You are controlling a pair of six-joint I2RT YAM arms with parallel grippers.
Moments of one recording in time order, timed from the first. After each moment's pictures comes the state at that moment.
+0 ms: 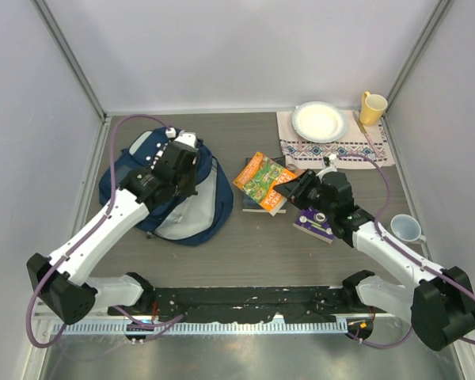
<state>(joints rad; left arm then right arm) -0.62 1.25 1.25 -0.84 -0.29 -0.38 0.42 1.06 0.56 0.12 -0.20 1.03</state>
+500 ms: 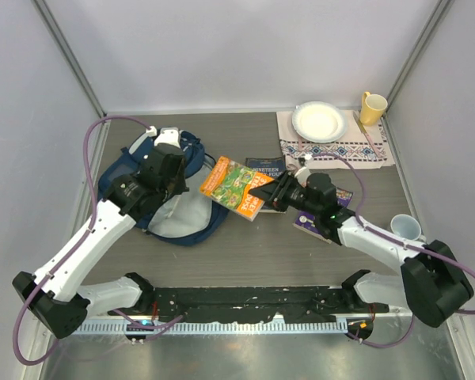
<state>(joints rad) -0.62 1.13 1.25 -0.83 -0.42 -0.45 0.54 1.18 0.55 0.42 -0.38 1.22</state>
